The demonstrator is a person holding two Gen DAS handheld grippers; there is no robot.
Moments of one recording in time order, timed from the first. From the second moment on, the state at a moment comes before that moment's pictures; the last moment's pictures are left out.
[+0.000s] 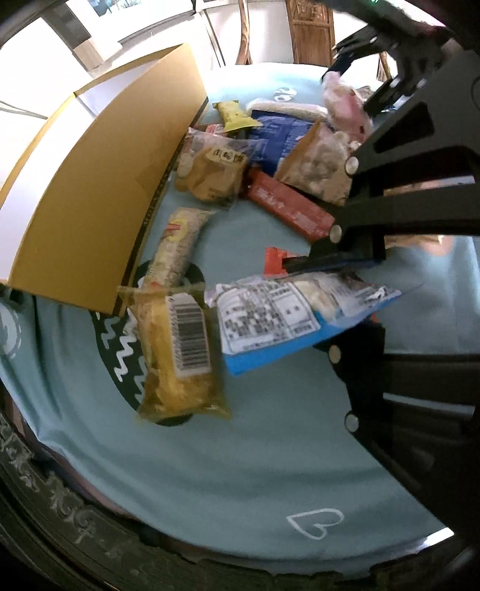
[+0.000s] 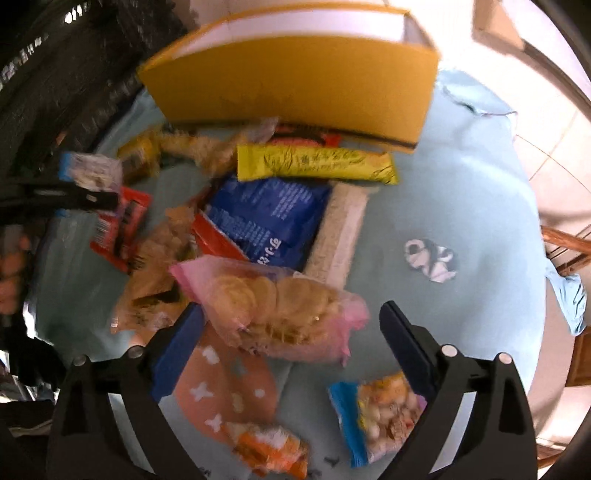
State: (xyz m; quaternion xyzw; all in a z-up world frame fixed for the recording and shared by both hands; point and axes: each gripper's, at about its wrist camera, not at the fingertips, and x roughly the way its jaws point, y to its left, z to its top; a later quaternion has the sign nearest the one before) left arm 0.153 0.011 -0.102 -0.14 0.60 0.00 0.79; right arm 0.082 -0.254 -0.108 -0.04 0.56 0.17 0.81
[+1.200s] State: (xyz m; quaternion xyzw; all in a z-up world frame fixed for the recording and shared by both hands) left arm 0.165 -0.005 0.018 -0.12 0.49 -0.08 0.86; right arm 0.154 -0.294 0.042 0.14 0.42 0.22 0.87
